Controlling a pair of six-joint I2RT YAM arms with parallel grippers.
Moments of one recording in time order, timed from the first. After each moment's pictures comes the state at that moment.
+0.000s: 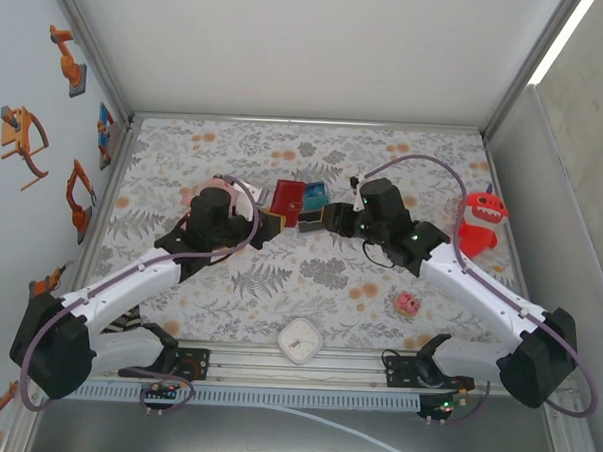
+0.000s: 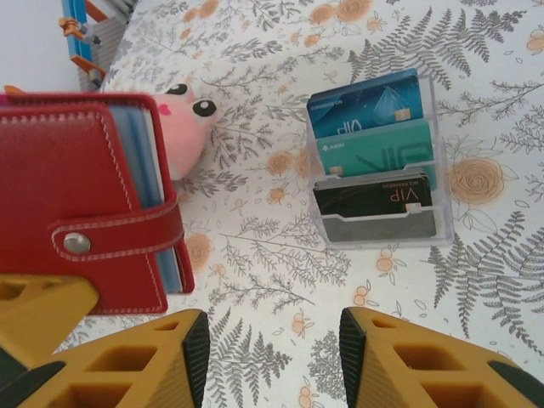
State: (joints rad) left arm -0.65 1.16 0.71 0.03 0.32 -0.30; right arm 0.72 1.21 1.00 -0.40 -0.05 0.61
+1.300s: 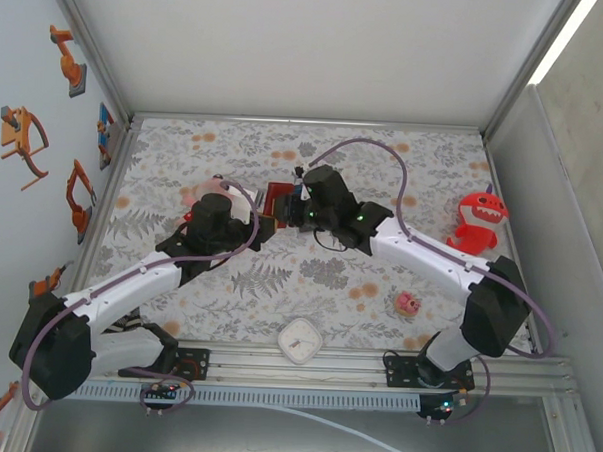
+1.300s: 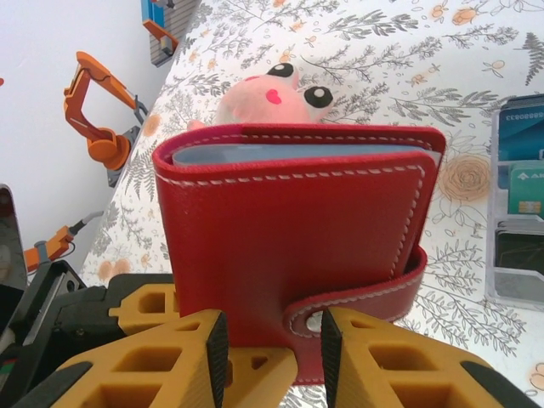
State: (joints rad) left arm -0.65 1.16 0.66 0.03 0.21 -0.31; right arm 0.86 1.55 1.24 -0.29 -0.08 0.67
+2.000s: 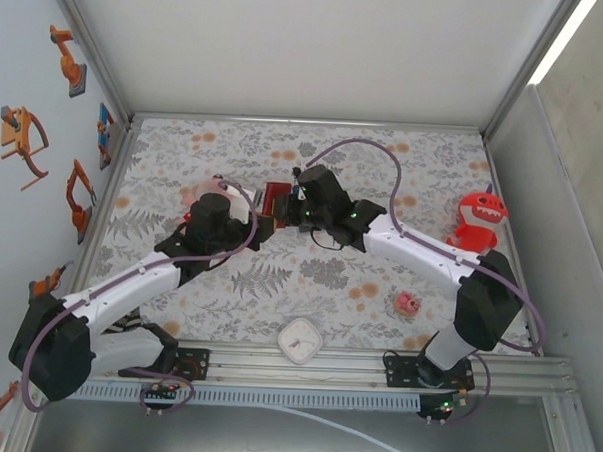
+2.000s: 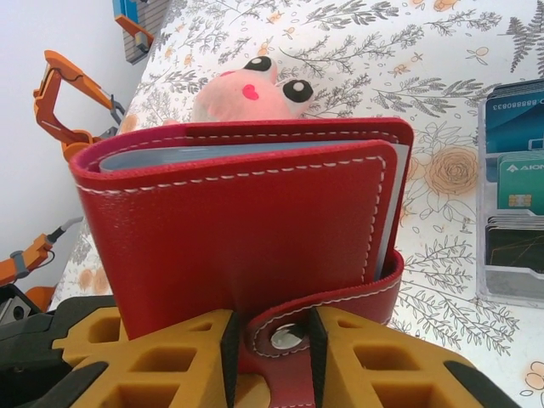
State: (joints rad) left arm -0.65 1.15 0.66 0.03 0.22 -0.33; right arm 0.86 1.59 1.26 -0.30 -0.05 0.69
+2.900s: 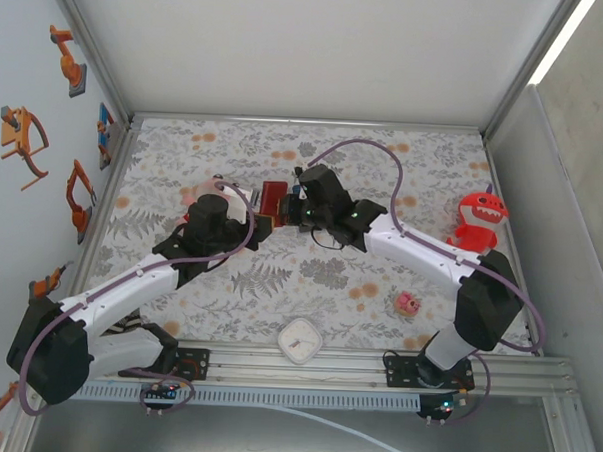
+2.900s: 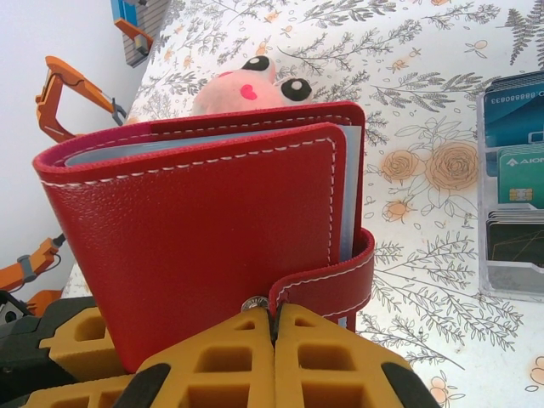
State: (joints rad) left arm -0.65 1.13 0.65 0.03 0.20 -0.35; right arm 0.85 1.59 1.26 -0.30 -0.06 0.71
